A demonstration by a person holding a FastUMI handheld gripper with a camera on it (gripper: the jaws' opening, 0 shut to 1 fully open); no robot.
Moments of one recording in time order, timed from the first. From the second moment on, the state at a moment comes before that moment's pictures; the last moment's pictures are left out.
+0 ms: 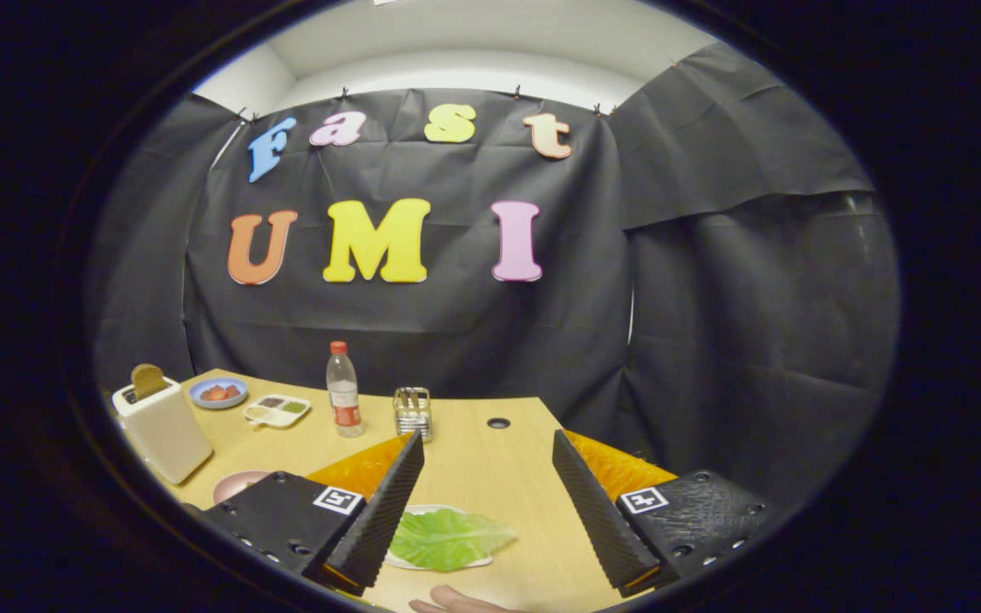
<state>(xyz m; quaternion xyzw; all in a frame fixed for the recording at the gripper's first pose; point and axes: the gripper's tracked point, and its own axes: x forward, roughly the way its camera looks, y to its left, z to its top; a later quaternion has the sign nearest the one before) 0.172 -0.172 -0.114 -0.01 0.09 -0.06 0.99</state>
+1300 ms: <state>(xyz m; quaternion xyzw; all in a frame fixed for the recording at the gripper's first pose) 0.246 -0.183 -0.322 -0.04 0.35 -0.05 0.93</state>
